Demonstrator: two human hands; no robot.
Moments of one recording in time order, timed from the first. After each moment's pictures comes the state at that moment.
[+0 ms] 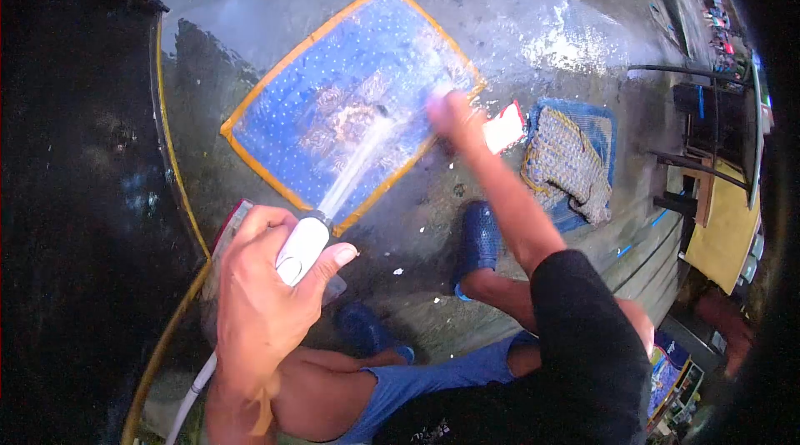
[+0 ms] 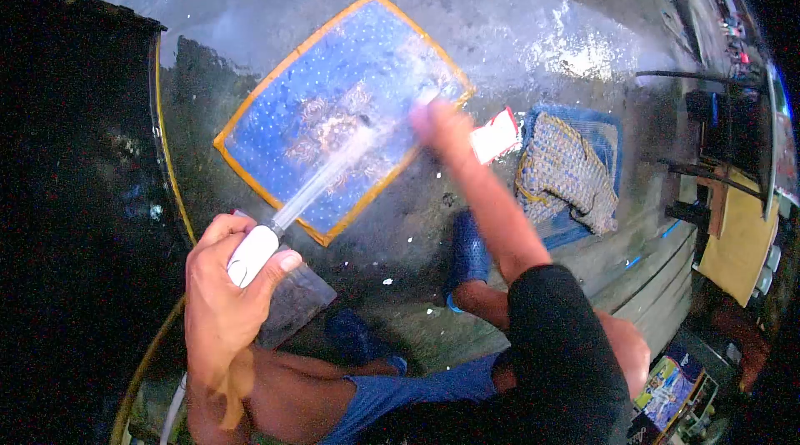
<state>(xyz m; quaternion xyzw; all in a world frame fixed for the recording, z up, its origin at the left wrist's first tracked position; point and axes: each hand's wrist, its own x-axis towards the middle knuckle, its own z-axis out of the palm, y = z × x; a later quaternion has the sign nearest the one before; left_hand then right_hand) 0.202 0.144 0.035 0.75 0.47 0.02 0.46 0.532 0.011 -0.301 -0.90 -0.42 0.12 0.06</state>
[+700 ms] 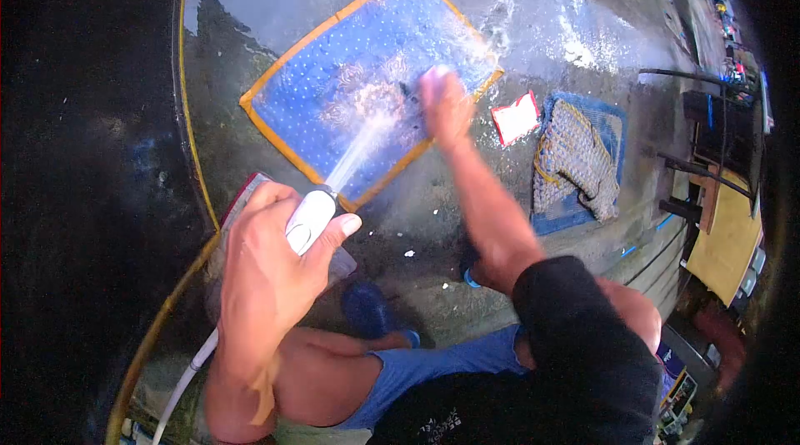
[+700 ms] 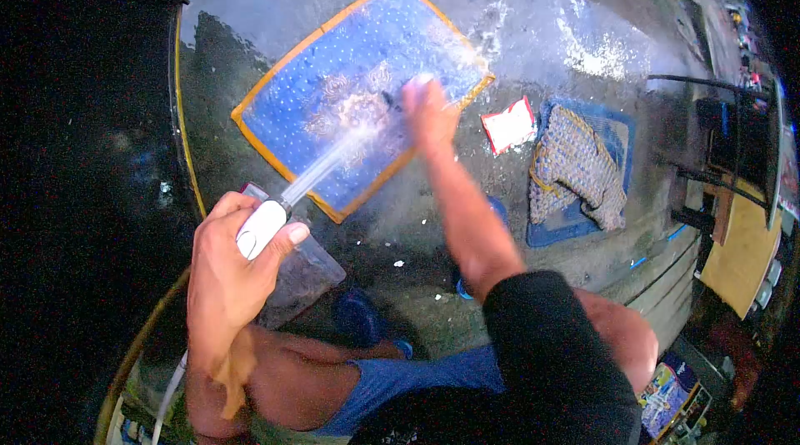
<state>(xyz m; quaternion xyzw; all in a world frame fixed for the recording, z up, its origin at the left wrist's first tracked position) 0.178 0.139 0.034 0.75 0.49 0.01 0.45 0.451 0.053 -0.281 -0.91 -0.36 0.08 0.21</state>
